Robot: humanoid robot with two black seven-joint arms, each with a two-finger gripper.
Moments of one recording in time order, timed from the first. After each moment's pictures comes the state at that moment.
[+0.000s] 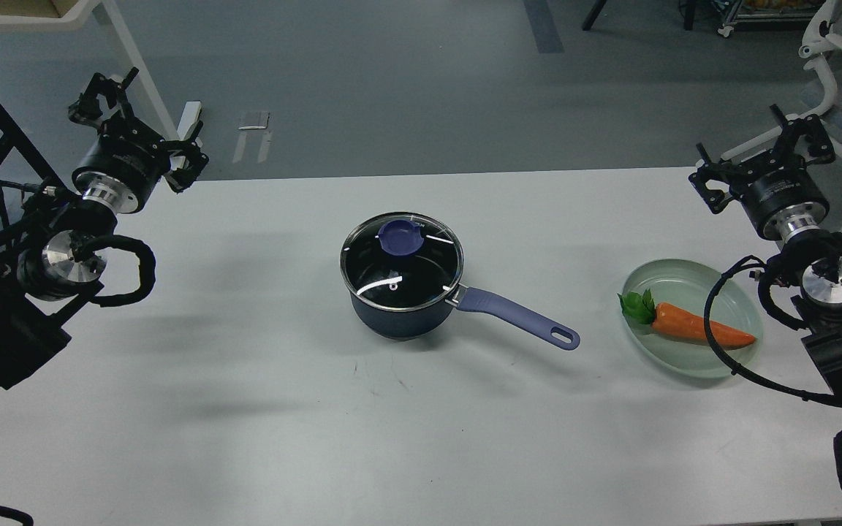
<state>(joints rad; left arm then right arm) -0.81 0.49 -0.54 -0.75 -0.34 -0.29 -0.35 0.74 -0.34 0.97 0.42 0.24 0.49 0.07</state>
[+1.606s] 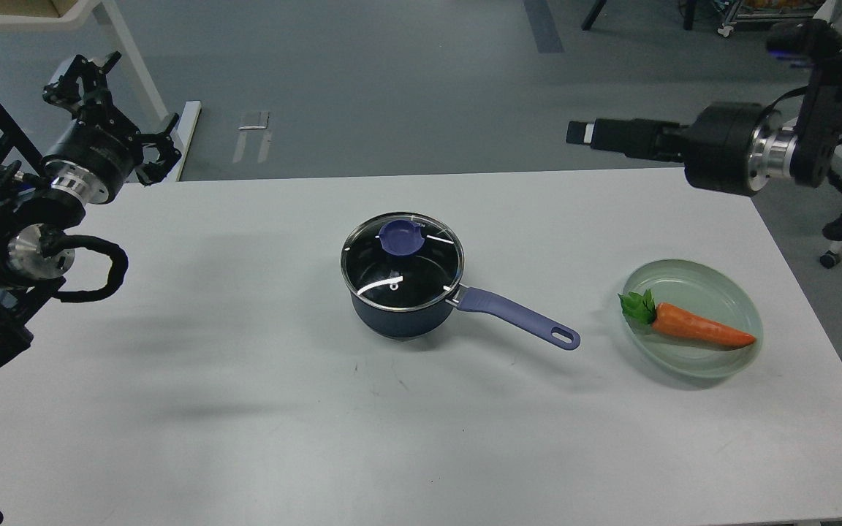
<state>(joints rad) -0.82 0.56 -0.53 -0.75 -0.16 -0.29 -0.34 1.01 -0.83 0.48 1.49 -1.40 0.48 0.07</state>
